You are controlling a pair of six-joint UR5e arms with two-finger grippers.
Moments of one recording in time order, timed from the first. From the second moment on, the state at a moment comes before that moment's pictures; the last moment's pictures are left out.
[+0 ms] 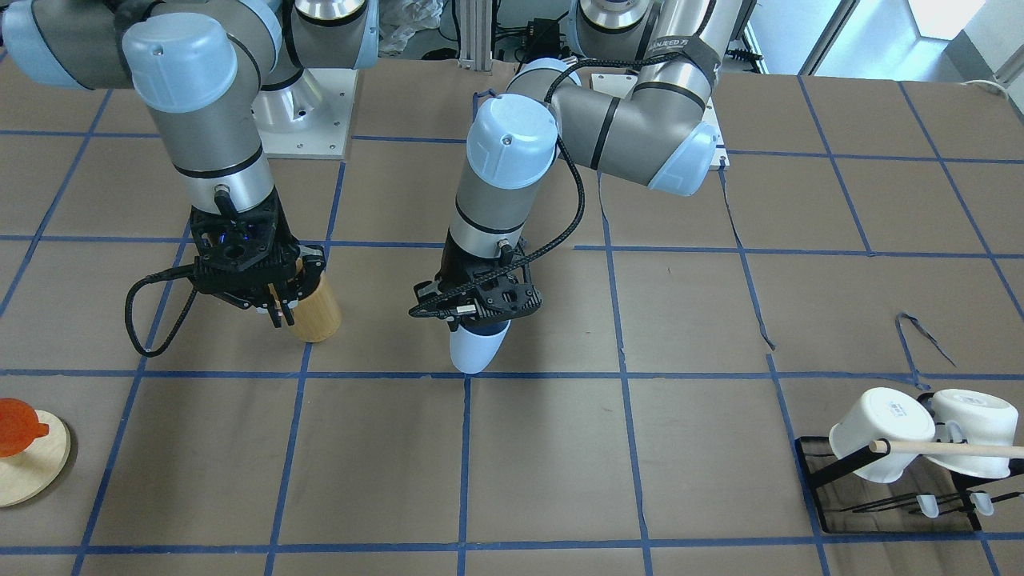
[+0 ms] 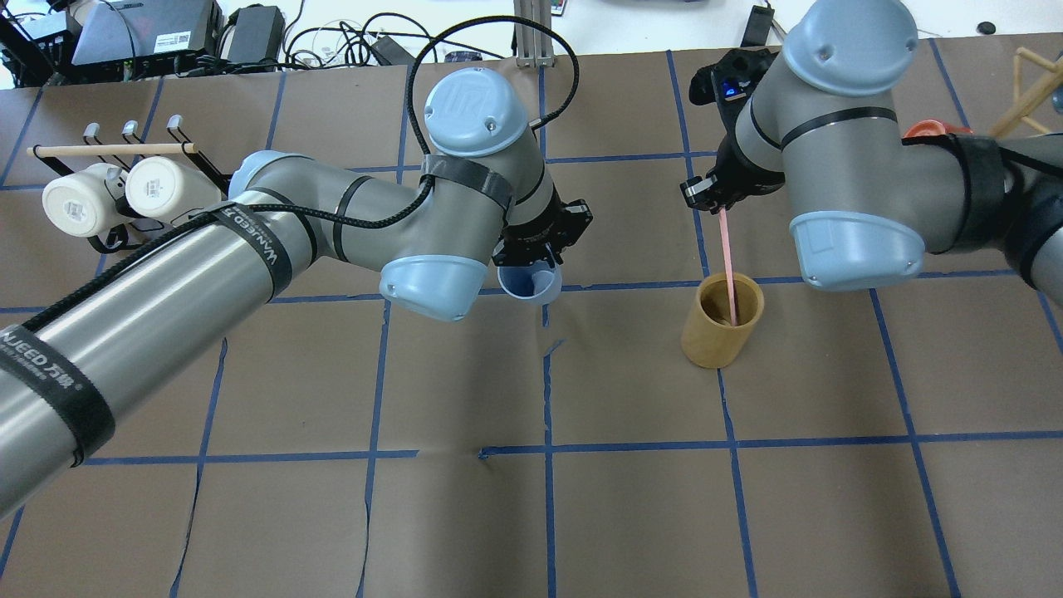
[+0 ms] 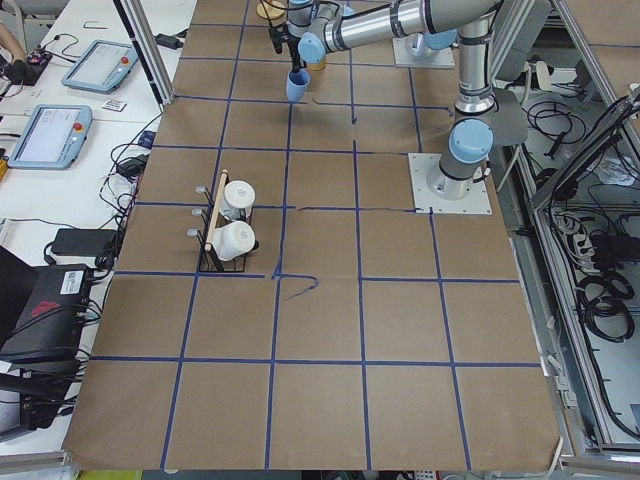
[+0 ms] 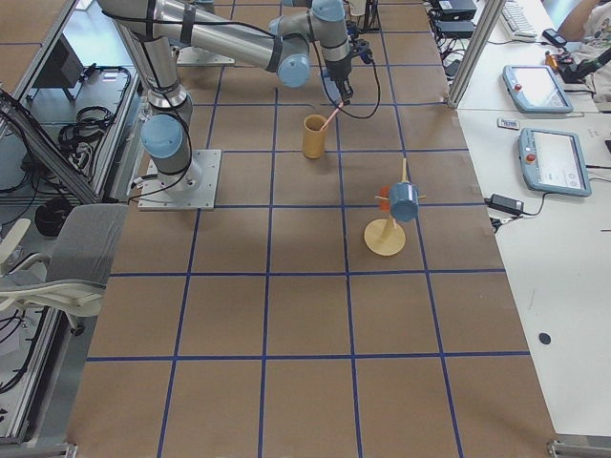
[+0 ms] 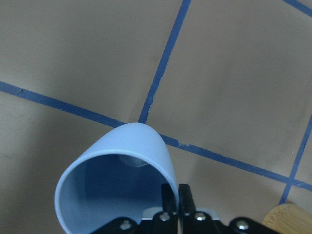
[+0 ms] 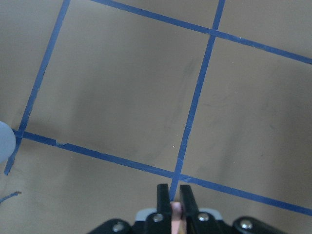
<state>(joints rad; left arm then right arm) -1.95 -1.93 -1.71 -0.90 1.43 -0.75 1.61 -1.49 1.87 -2.22 -1.56 -0.25</state>
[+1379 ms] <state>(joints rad) -1.93 -1.95 -1.68 -0.87 1.44 -0.69 1.60 -1.50 1.77 -2.21 -1.56 -0.40</state>
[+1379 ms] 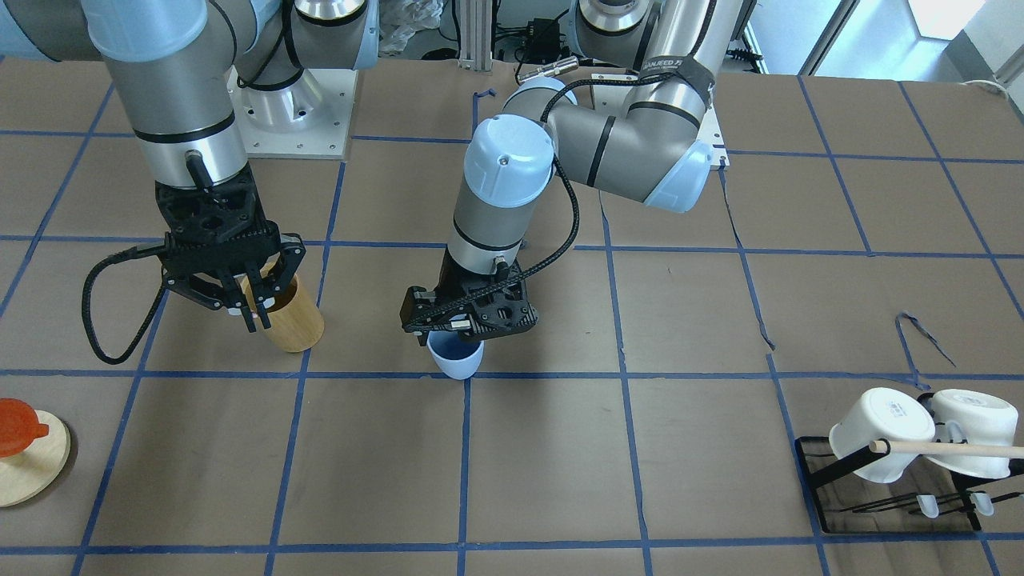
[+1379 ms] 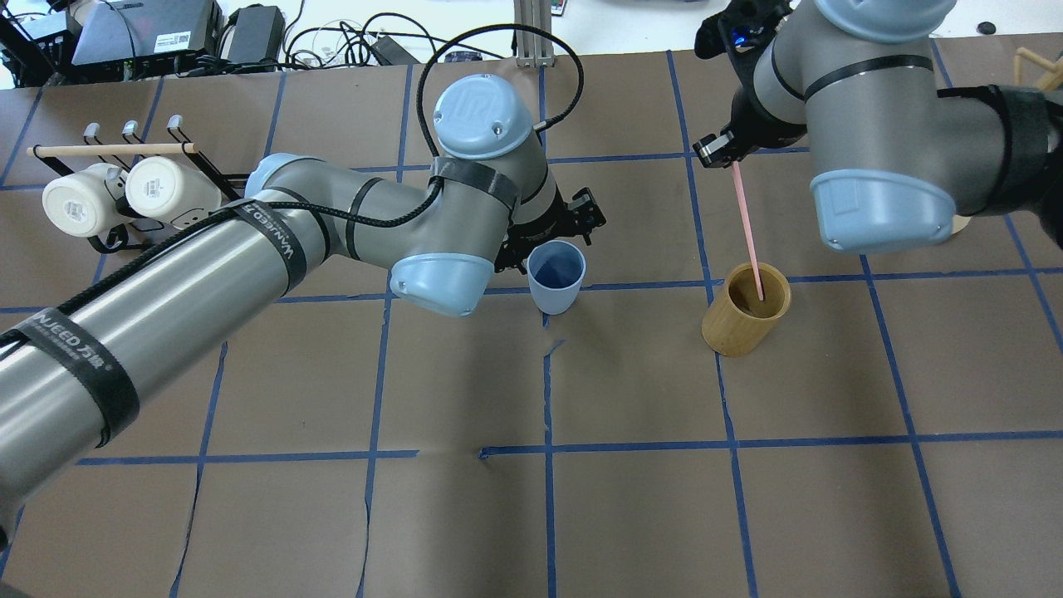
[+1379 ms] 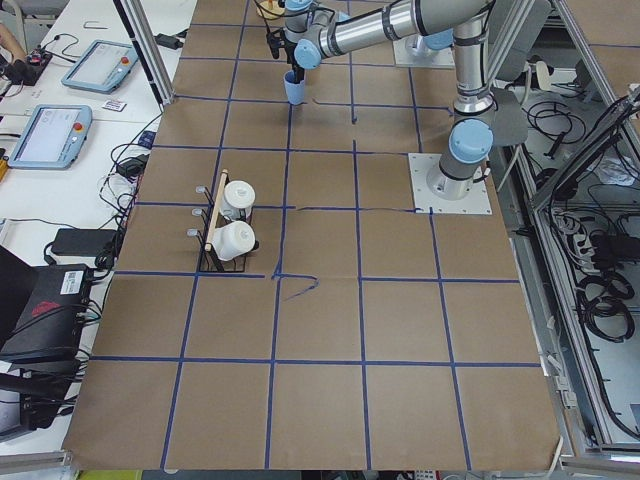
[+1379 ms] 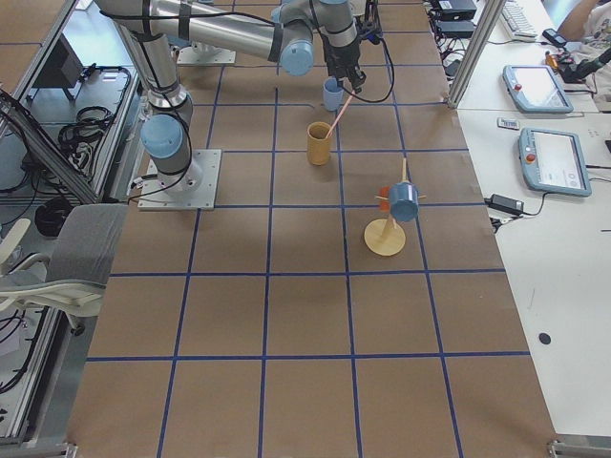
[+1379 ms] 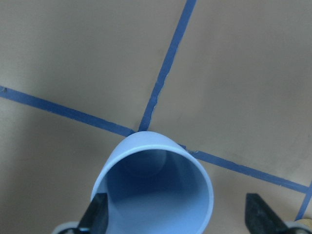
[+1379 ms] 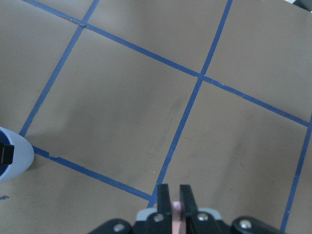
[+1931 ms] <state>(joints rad) -1.80 -1.87 -1.47 -1.25 1.44 -0.40 1.60 -1.53 1.67 -2.18 -1.55 -0.39</state>
